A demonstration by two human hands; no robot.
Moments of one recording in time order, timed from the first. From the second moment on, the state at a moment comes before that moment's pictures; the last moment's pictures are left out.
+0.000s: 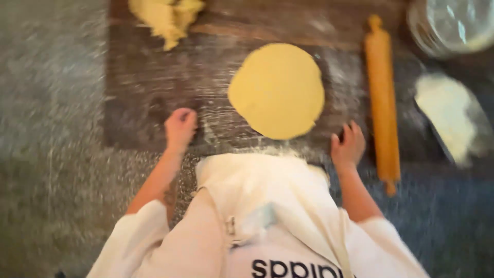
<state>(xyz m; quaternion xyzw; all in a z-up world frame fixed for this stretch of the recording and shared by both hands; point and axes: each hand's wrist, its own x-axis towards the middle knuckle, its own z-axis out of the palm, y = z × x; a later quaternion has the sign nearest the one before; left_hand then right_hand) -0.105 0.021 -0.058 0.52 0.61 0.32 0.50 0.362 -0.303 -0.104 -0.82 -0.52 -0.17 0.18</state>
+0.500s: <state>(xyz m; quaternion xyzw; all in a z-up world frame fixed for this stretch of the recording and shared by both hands) 0.189 -0.032 0.062 0.94 0.25 -0.09 0.20 0.478 -0.315 -0.027 -0.79 -0.56 -0.13 0.20</state>
